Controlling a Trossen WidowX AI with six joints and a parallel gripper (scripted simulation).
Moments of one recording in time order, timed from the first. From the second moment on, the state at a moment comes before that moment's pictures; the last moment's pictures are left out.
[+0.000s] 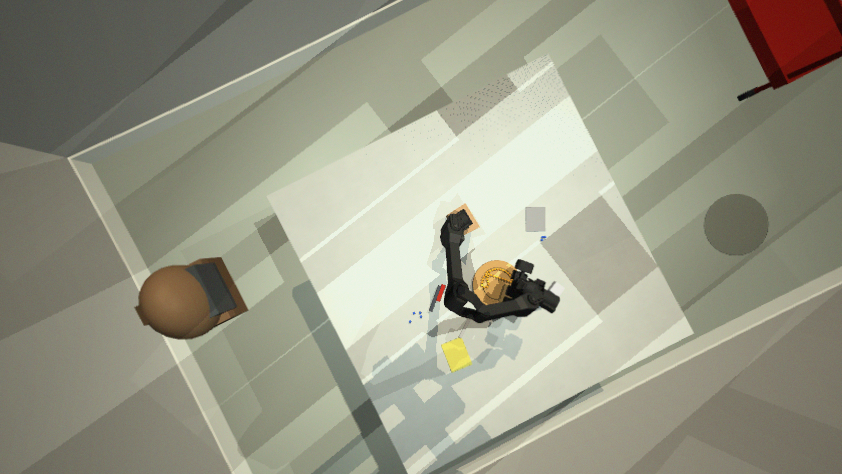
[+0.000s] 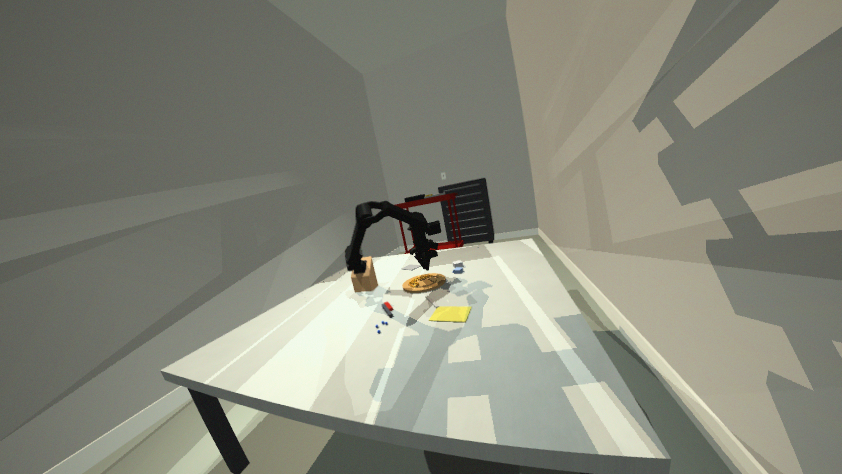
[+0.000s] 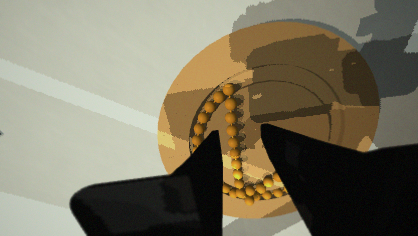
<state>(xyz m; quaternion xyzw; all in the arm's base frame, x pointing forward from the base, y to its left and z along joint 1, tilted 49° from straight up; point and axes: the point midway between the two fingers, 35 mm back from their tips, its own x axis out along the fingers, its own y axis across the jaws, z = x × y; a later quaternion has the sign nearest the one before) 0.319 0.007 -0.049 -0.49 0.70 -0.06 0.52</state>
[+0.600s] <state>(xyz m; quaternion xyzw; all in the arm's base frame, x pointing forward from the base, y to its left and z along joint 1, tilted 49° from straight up) 0.318 0.001 -0.054 -0.47 0.69 -0.08 0.54</state>
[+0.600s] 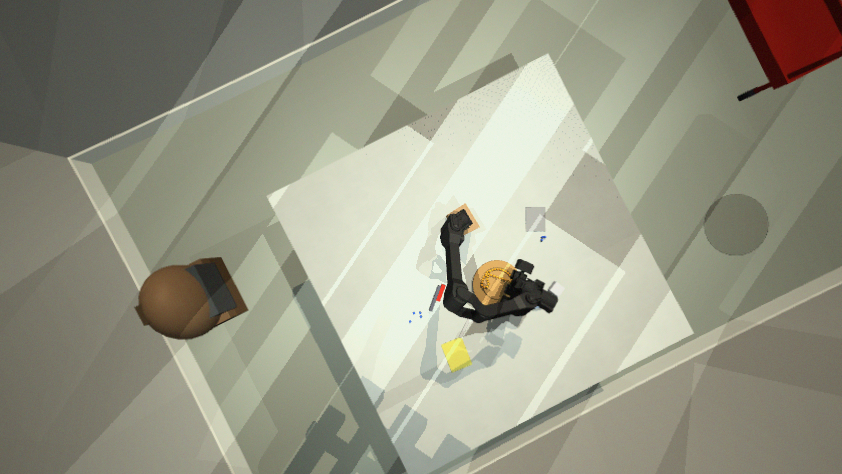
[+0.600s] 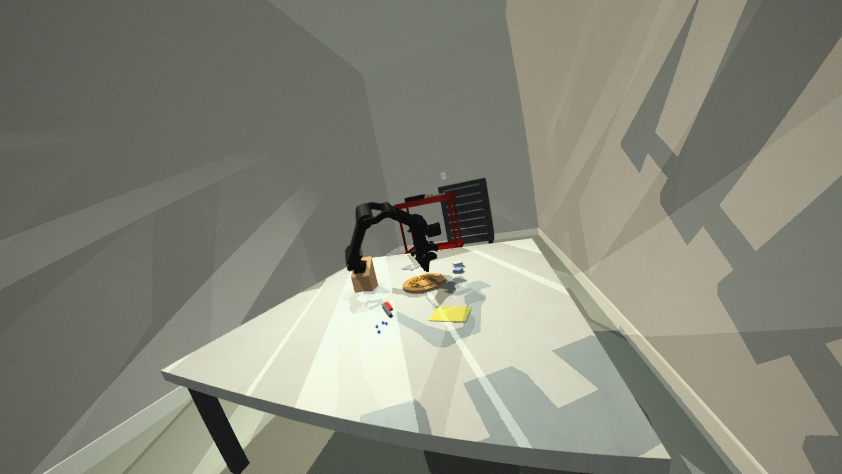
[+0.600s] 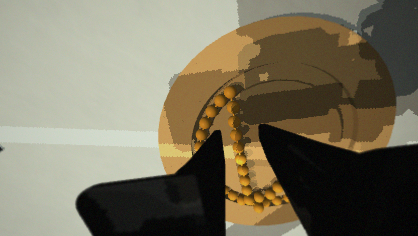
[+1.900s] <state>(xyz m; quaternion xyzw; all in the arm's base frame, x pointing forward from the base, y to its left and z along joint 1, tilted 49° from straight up) 0.317 -0.019 -0.071 -0.47 0.70 -0.08 0.53</state>
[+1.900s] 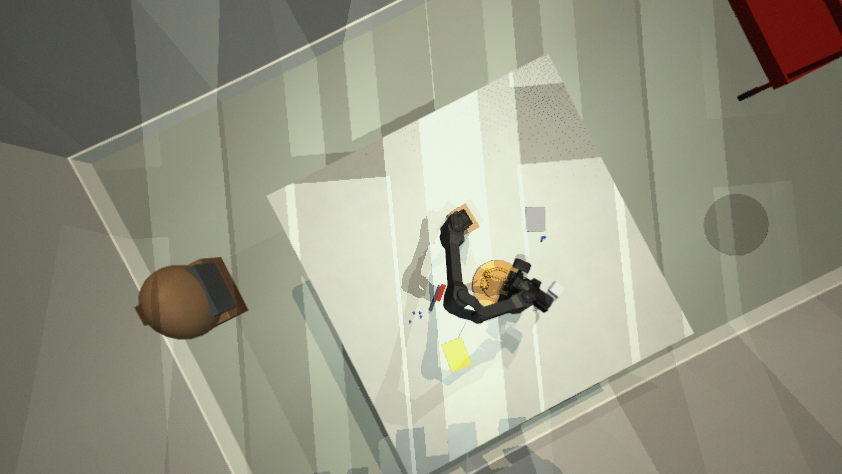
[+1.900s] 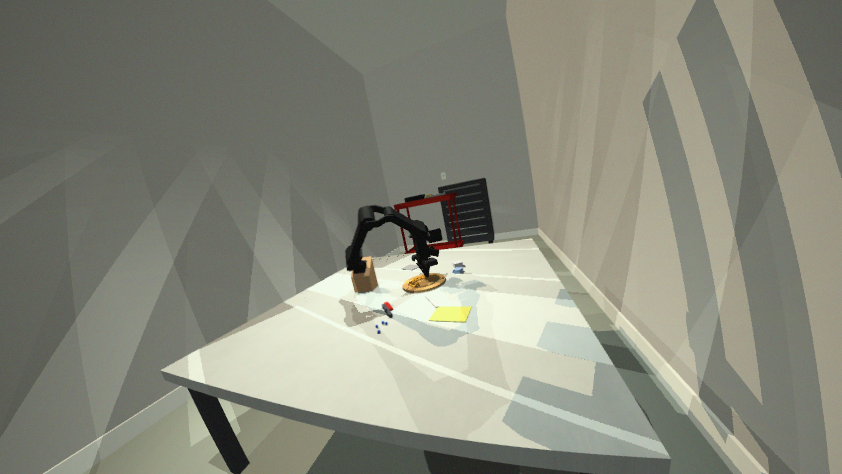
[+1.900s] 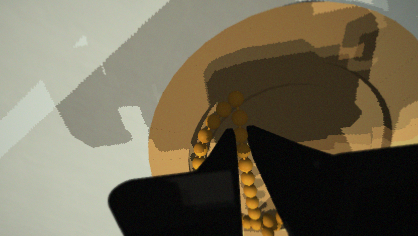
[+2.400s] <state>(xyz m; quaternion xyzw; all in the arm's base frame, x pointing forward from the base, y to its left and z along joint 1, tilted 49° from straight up) 0.317 -0.019 -0.071 -0.47 0.70 -0.08 0.53</state>
